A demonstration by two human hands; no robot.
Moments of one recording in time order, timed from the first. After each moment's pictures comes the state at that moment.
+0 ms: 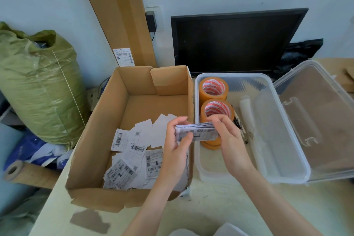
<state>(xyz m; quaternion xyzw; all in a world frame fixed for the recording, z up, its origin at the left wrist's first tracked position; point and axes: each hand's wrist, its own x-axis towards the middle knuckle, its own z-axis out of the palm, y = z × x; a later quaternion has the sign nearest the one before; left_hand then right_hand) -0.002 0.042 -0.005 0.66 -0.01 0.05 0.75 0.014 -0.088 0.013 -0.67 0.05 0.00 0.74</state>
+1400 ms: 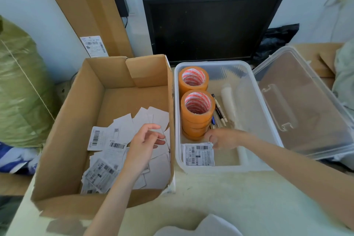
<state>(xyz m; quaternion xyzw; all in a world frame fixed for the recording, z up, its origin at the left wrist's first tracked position) 0.020 0.078 -0.032 0.79 0.11 -0.08 0.59 0.082 -0.179 -0.074 -0.88 -0.13 0.41 0.18</state>
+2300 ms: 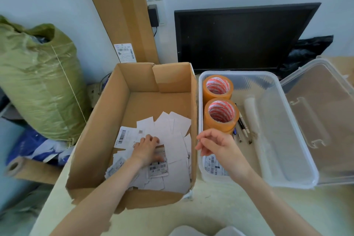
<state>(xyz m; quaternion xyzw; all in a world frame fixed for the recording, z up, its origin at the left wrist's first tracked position) 0.069 0.166 -0.136 0.97 -0.01 -0.23 0.08 0.016 -0.088 -0.007 -0.71 0.00 0.16 0.68</state>
